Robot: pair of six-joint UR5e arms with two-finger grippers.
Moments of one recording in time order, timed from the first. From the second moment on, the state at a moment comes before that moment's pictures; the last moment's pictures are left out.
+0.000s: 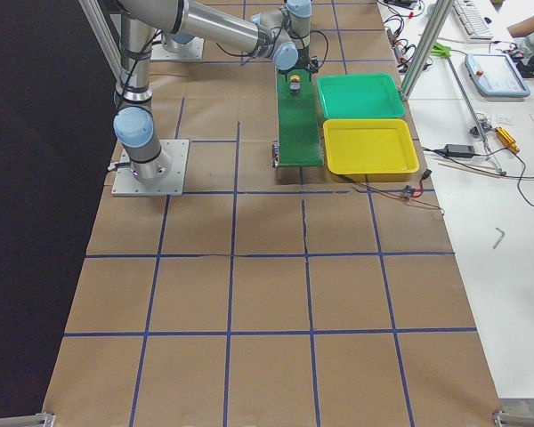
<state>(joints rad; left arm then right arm) -1.13 -2.00 -1.74 -1.02 1.68 1.82 1.87 -1.19 1.71 -2.19 -1.50 -1.21</state>
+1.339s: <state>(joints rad) -1.15 -1.97 -1.78 -0.95 1.66 1.89 1.73 -1.24 1.82 -2.17 -1.63 -1.34</state>
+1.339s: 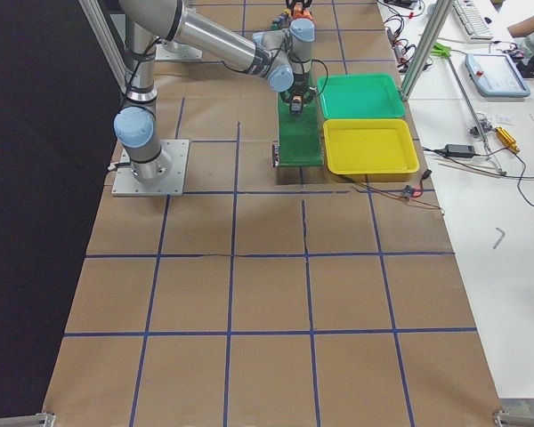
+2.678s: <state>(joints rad) -1.50 -1.81 -1.85 -1.16 1.59 1.59 1.51 -0.98 1.59 -2.41 -1.60 -1.74</state>
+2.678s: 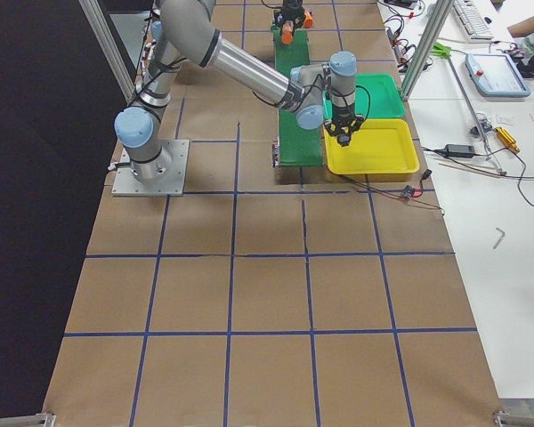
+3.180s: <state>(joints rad) -1.30 -1.79 -1.83 -1.17 1.60 1.67 1.51 -1.02 1.54 -2.35 -1.52 -1.67</state>
